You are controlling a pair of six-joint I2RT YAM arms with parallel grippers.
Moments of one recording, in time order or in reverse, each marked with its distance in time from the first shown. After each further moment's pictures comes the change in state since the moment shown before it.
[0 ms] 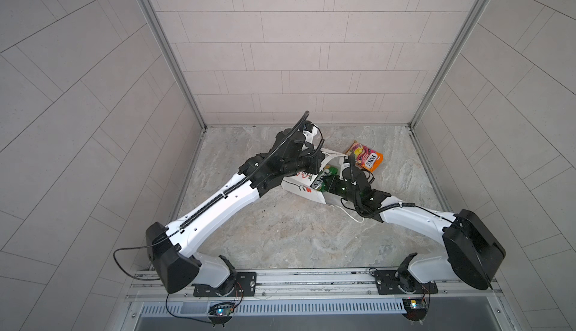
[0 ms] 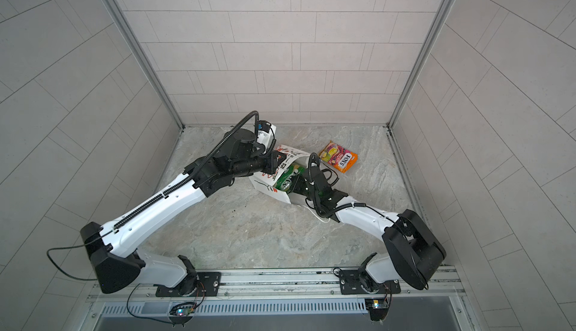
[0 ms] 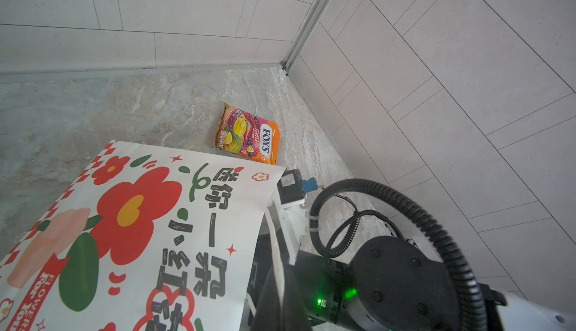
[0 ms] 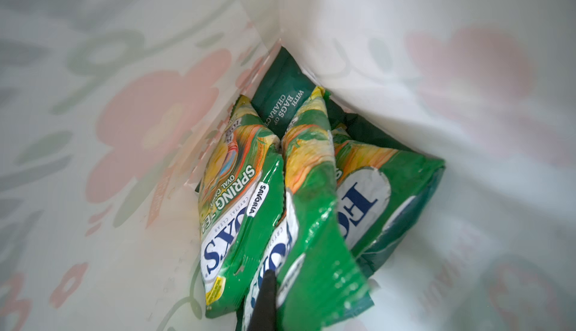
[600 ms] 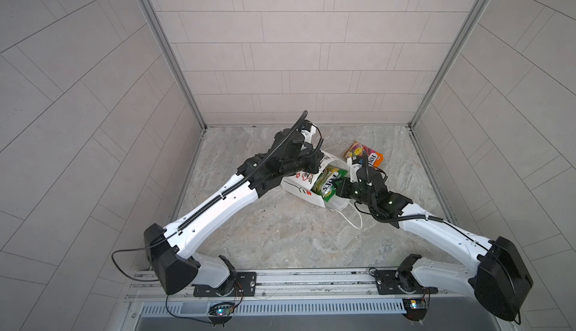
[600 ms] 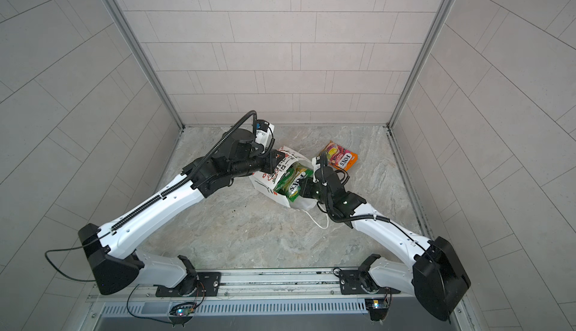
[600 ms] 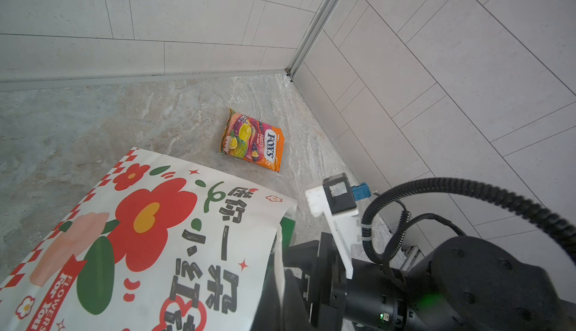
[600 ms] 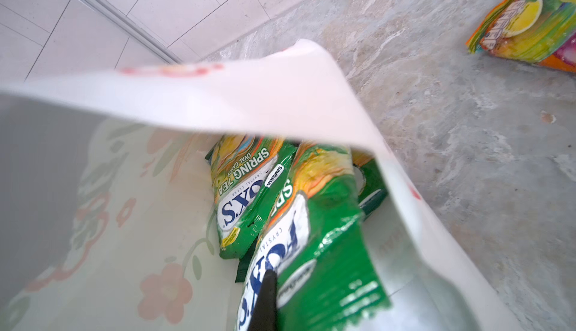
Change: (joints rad) left arm -0.002 -0.008 0.000 0.000 -0.027 0.000; right arm -0.040 -0.238 -0.008 -0.254 -0.080 -0.153
